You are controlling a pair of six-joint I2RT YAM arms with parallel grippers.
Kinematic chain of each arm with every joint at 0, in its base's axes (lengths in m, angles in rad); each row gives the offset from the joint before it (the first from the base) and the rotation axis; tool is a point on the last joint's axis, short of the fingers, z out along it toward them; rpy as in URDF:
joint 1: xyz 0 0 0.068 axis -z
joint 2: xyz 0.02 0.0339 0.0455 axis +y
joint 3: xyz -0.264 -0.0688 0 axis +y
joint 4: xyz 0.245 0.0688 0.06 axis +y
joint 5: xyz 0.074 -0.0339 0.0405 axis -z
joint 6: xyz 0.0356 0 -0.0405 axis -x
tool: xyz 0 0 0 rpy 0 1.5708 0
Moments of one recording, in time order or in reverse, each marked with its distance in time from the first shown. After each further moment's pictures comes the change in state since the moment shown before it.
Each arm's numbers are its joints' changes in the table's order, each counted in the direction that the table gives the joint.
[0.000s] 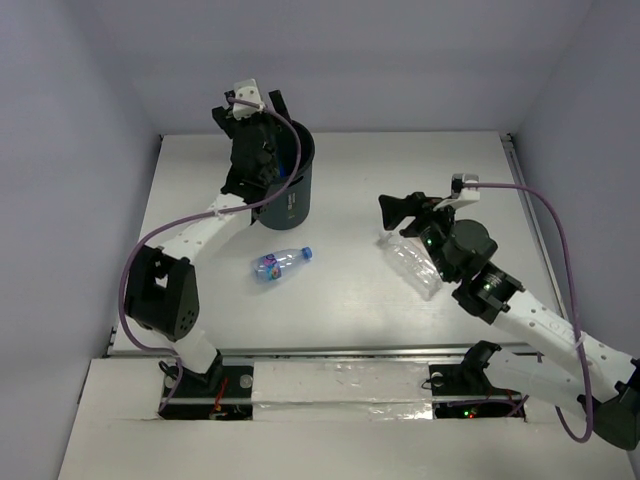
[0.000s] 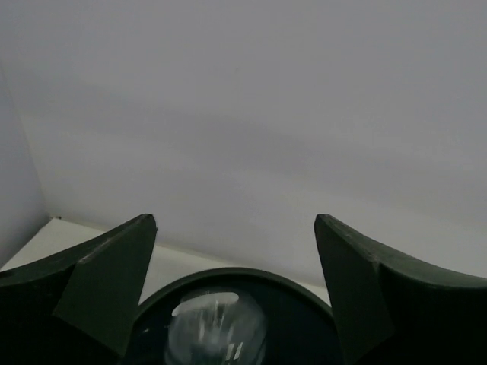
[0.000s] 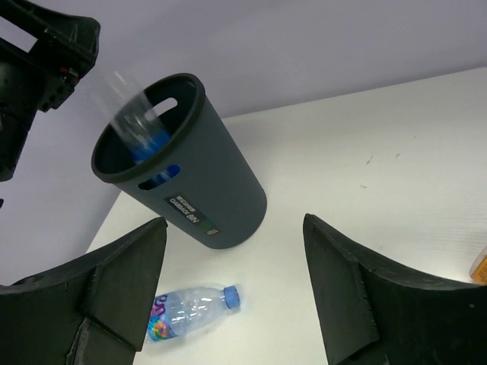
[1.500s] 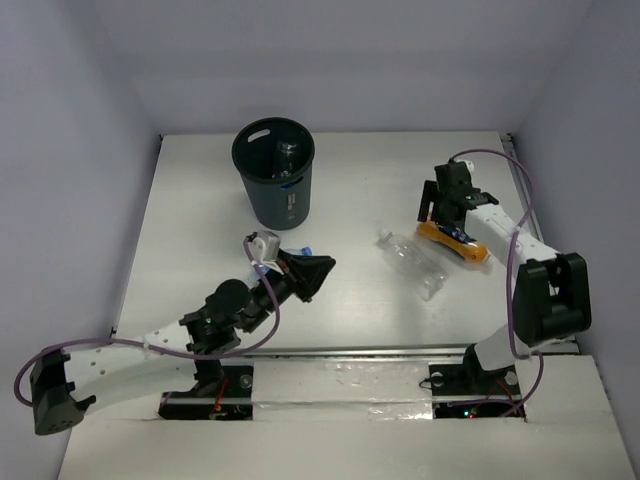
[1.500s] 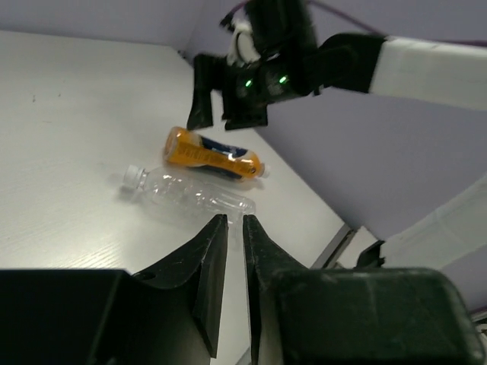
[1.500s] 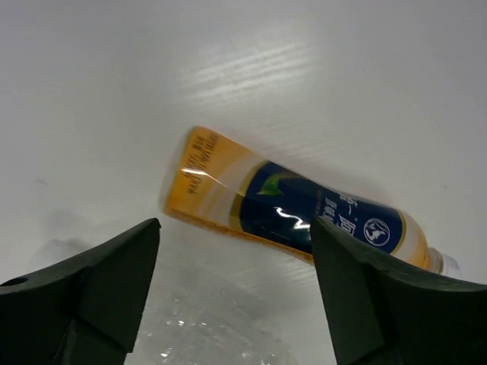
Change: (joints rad) left arm 0.701 -0.878 0.856 0.234 0.306 0.473; right arm 0.554 0.633 -0.340 0.613 -0.114 0.118
